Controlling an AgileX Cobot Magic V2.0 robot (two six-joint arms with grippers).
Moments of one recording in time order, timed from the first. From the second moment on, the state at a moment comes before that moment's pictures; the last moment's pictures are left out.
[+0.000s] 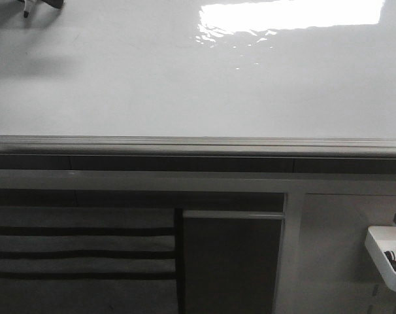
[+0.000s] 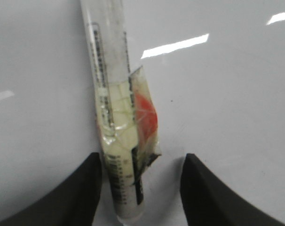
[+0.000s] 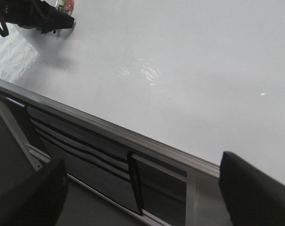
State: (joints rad) left arm -0.26 1.52 -1.20 0.03 0.22 0.11; right arm 0.01 0.44 -0.66 0.76 0.74 -0.71
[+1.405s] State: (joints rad) left arm -0.56 1.22 -1.21 -0.41 1.10 0.88; right arm 0.47 1.13 -1.13 0.64 1.07 -0.92
